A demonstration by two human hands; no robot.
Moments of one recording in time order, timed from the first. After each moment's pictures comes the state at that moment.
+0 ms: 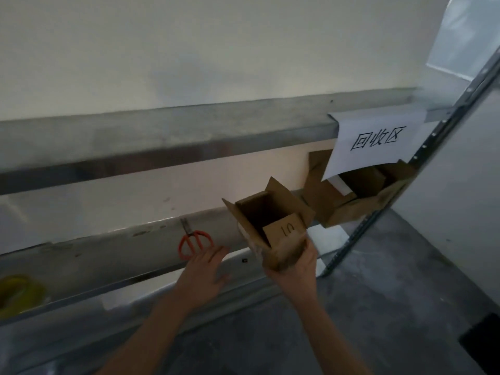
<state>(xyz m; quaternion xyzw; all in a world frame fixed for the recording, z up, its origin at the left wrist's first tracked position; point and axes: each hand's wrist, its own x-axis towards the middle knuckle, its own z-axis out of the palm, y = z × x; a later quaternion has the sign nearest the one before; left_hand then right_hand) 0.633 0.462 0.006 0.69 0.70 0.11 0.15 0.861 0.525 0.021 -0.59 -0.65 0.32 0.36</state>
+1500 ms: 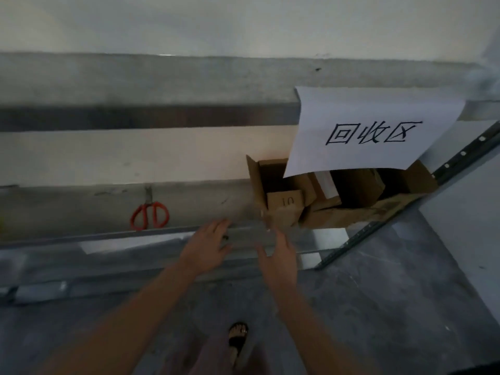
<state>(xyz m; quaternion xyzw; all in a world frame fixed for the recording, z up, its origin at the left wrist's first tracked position) 0.774 0.591 -0.016 0.59 0.78 0.10 0.19 0.956 0.656 -0.030 -0.56 -0.72 0.37 0.19</state>
